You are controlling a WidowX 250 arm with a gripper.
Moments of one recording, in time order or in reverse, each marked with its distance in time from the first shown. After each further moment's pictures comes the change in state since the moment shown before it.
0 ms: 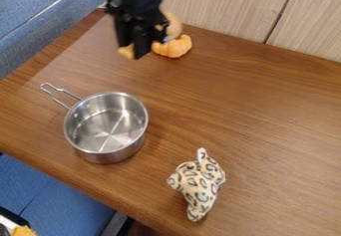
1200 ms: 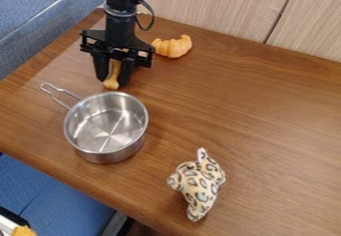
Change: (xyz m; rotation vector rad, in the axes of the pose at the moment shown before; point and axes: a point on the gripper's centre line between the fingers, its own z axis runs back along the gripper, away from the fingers) arm -0.013 0.014 -0.056 0.032 0.164 0.407
